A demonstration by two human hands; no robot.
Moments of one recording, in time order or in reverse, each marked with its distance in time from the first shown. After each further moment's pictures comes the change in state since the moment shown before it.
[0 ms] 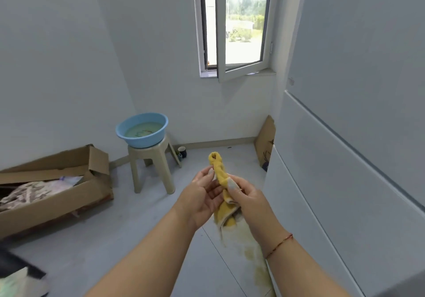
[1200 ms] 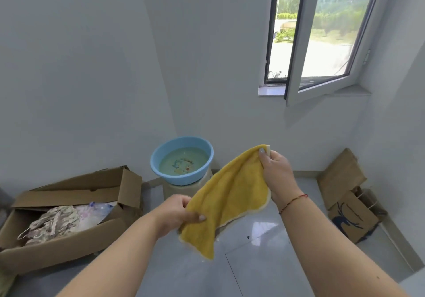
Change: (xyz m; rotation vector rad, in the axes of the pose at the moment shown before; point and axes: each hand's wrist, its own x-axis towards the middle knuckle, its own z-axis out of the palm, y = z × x) left_hand 0.297 0.286 -0.235 1.014 0.115 -0.108; right_hand 0.512 -0.028 0.121 0.019 0.133 0.045
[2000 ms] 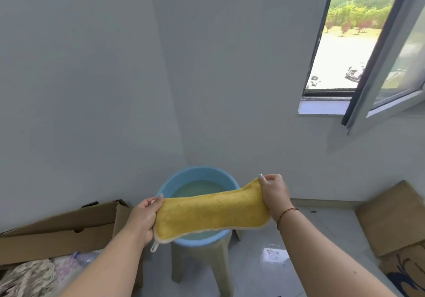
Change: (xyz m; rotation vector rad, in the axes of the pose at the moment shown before) left_hand 0.253 -0.022 -0.269 -0.854 0.617 -0.082; right_hand 0.307 0.057 0.189 -0.327 0.121 0.170
